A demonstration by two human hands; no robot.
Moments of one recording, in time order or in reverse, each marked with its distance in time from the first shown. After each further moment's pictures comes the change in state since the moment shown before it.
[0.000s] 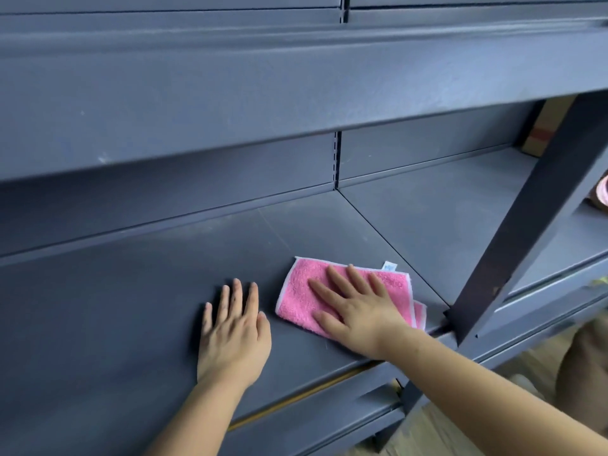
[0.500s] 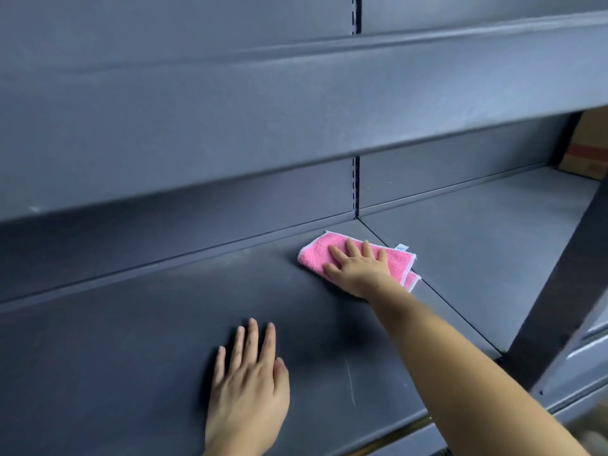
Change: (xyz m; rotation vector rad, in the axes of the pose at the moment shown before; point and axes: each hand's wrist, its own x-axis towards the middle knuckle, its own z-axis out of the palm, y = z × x) left_hand 0.002 -0.003 0.003 0.082 -0.024 0.044; right_hand 0.130 0.017 -0.035 0.058 0.102 0.194
